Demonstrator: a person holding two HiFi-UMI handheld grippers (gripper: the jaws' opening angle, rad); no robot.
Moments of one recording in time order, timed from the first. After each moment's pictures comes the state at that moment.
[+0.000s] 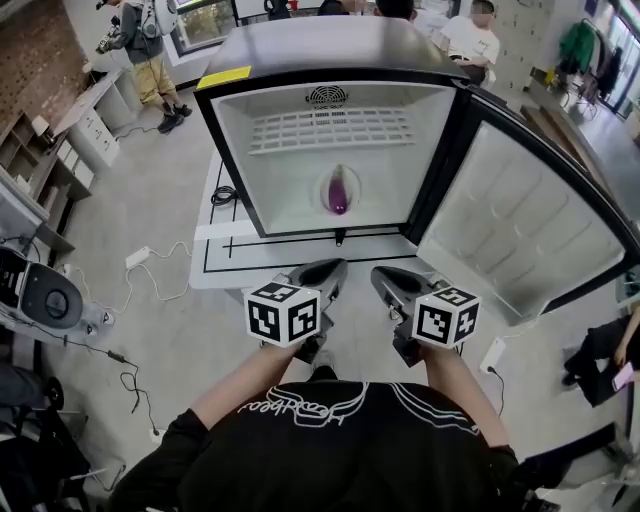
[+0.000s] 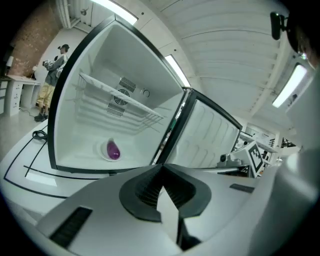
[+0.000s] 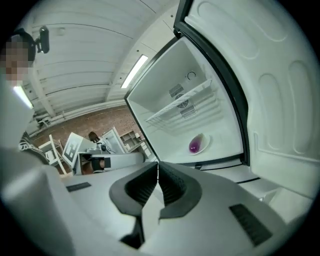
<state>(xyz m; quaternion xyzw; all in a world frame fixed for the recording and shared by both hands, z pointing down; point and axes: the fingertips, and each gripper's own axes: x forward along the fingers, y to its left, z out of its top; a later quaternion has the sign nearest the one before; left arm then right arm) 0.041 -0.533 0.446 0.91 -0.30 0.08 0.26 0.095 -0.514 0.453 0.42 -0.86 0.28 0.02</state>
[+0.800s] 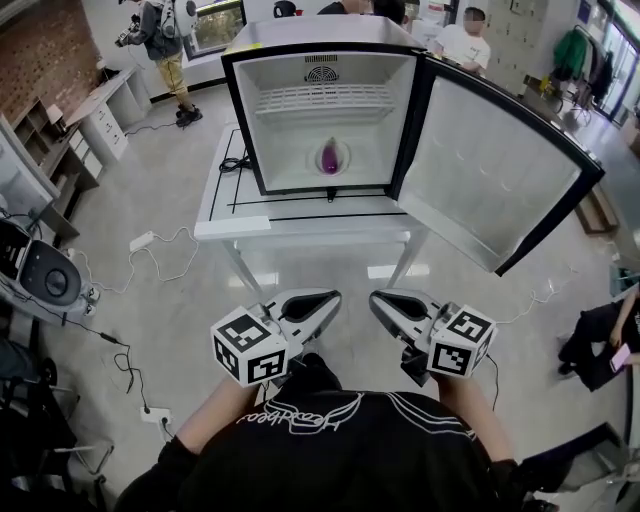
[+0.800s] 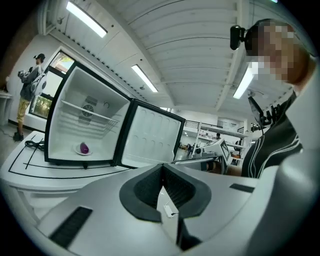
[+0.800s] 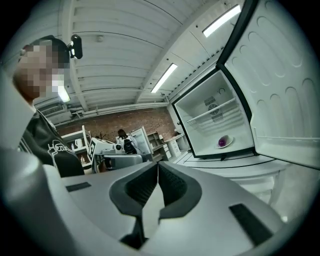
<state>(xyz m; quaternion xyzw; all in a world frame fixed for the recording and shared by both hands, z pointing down) 0.023 -0.289 0.404 0.97 -0.18 0.04 0.16 0.075 -0.287 0.414 0.32 -0.93 0.19 -0.01</state>
